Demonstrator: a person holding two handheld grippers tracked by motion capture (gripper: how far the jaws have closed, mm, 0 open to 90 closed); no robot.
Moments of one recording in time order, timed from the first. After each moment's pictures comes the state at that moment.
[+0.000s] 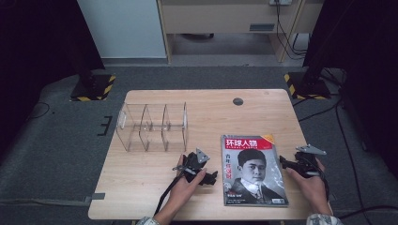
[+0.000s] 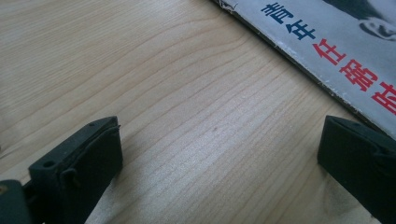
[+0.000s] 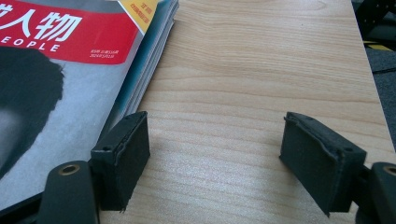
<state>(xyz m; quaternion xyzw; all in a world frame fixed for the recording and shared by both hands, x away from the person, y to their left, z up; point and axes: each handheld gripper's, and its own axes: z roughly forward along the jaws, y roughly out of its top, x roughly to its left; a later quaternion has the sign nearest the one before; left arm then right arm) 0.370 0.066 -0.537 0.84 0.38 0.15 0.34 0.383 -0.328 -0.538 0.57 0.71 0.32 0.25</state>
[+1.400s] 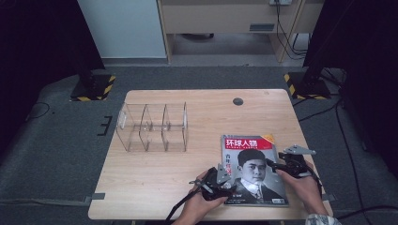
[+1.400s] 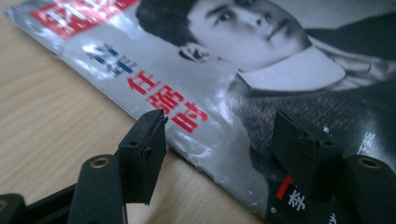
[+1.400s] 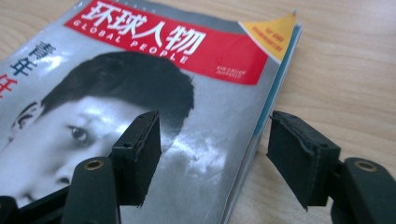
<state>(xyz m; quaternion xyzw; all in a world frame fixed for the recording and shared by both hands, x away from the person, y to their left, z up) 0.317 0.009 -0.531 0.87 0.28 0.13 0.39 0.376 -0.292 -0.527 0.49 0.77 0.37 0.19</state>
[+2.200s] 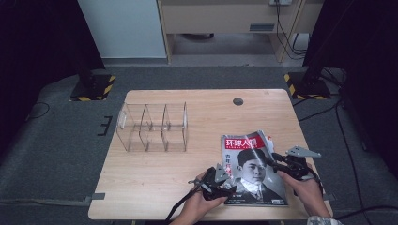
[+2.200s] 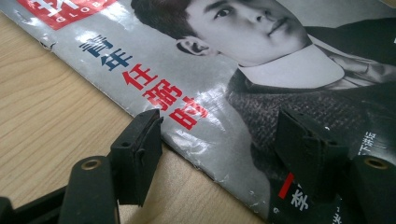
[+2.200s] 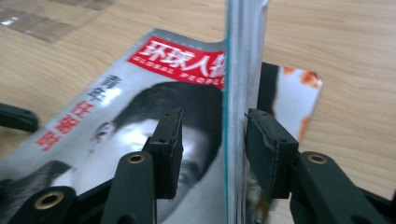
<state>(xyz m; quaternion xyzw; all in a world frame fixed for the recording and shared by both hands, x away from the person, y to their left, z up) 0.321 0.013 -0.534 0.86 0.29 0.10 0.40 0.359 -0.284 -0.505 0.46 0.75 0.44 0.17</state>
